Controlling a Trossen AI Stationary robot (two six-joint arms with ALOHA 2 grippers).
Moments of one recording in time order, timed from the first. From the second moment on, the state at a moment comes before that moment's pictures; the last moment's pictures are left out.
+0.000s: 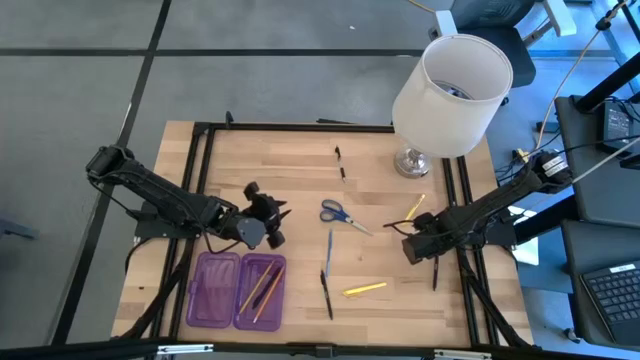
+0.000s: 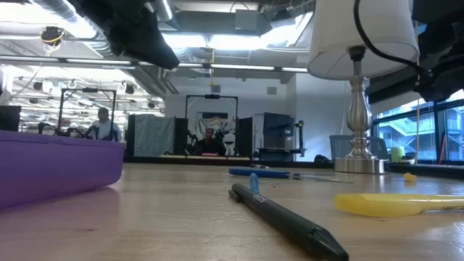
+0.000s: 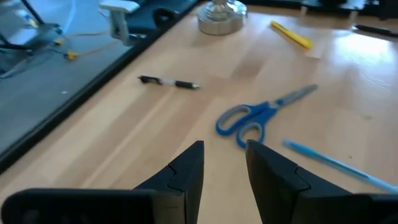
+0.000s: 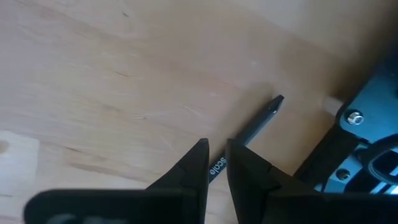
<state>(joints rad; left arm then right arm) -0.37 1.26 0.79 -0.30 -0.81 -0.51 0.48 1.28 0.71 -1.04 -0.13 1.64</state>
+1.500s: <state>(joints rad) -0.37 1.26 0.78 -0.34 -0.63 -0.40 0.78 1.53 0.71 -0.78 -0.20 2.35</state>
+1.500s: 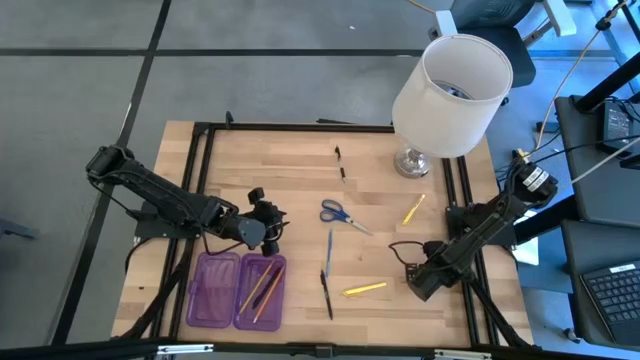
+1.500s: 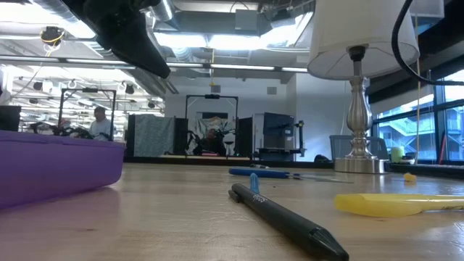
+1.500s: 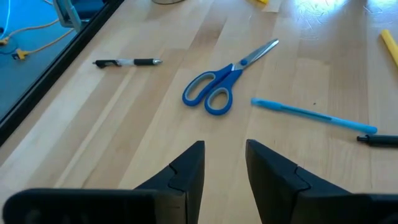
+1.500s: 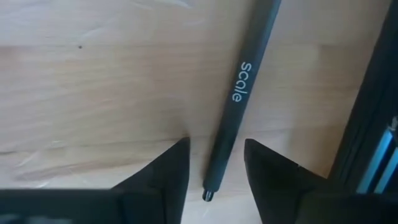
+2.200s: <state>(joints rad) -0.37 1.26 0.78 -0.35 -0.63 -0.40 0.78 1.53 0.71 -0.69 -0.12 2.35</state>
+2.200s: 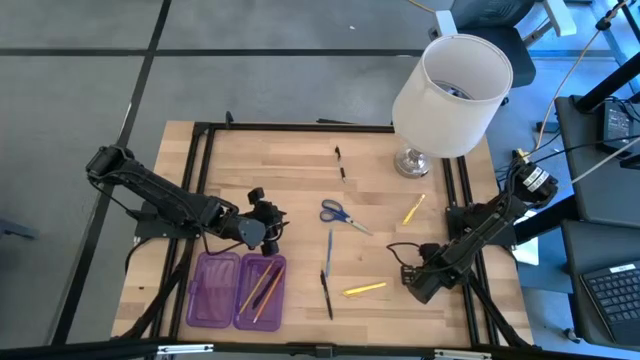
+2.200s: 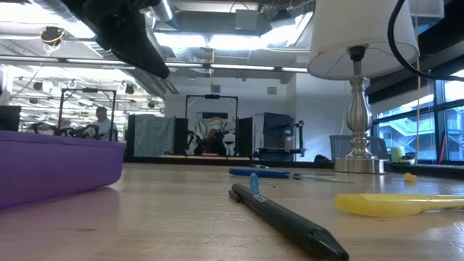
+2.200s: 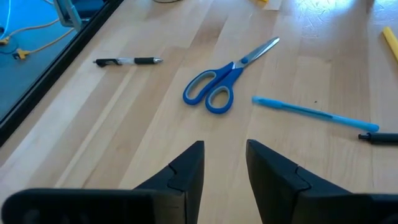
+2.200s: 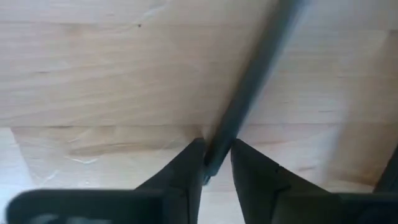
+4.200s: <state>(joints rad) -0.39 1.40 0.78 0.38 -0.12 -0.05 0.56 1.70 1.04 0.27 0.65 0.38</state>
